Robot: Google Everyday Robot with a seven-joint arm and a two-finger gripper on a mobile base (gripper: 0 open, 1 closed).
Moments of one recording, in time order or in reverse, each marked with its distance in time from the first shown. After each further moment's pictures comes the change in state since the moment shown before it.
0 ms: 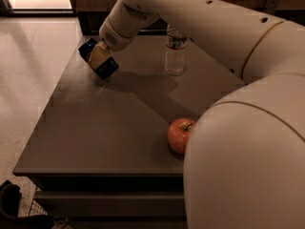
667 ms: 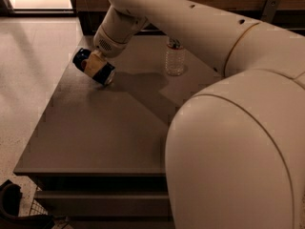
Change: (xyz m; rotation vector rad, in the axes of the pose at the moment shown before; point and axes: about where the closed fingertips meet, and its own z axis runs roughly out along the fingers) arm 0.006 0.014 0.029 -0.069 0.068 -0.018
